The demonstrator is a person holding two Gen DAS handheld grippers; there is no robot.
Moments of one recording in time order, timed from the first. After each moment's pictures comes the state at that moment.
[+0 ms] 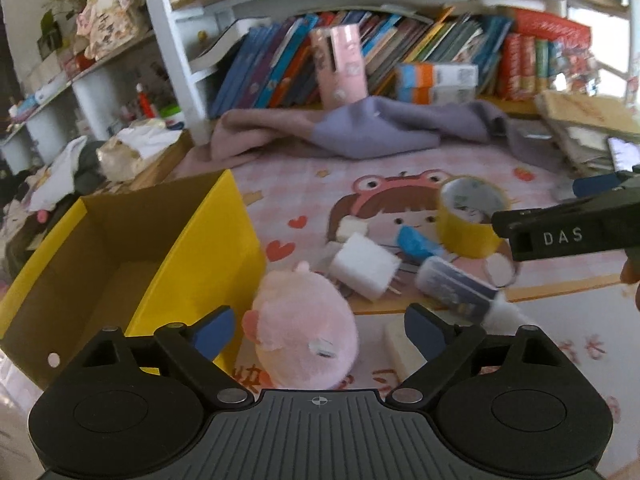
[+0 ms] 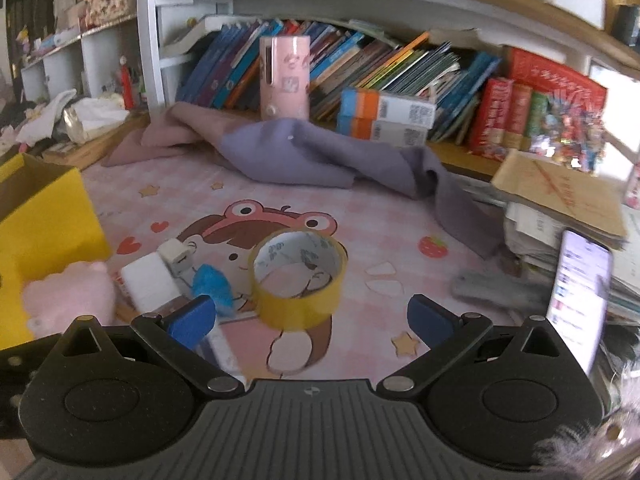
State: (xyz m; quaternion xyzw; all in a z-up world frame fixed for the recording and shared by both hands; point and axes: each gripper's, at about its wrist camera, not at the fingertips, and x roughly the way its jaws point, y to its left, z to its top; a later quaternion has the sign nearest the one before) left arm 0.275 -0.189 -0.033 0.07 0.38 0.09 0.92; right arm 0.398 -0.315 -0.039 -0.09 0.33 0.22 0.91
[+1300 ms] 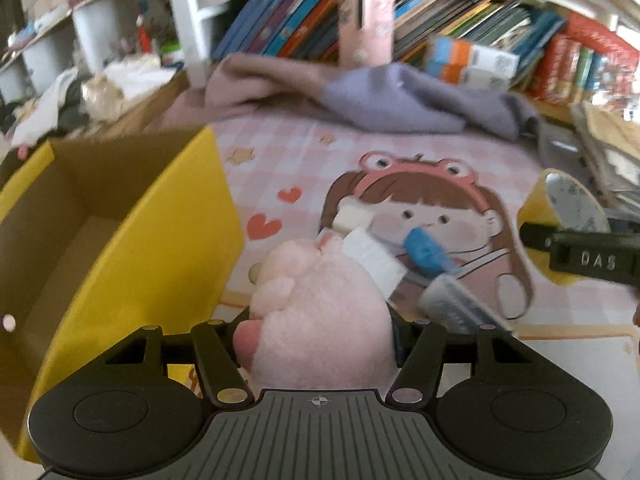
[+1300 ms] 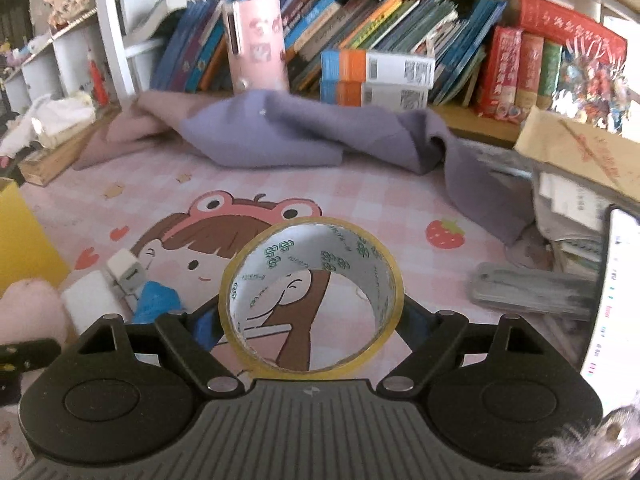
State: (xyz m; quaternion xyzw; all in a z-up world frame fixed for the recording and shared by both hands) left arm 0.319 -0.179 -0.044 -0.02 0.43 0.08 0.90; right arm 0.444 -0.328 -0.059 -0.05 0.36 0.23 0.91
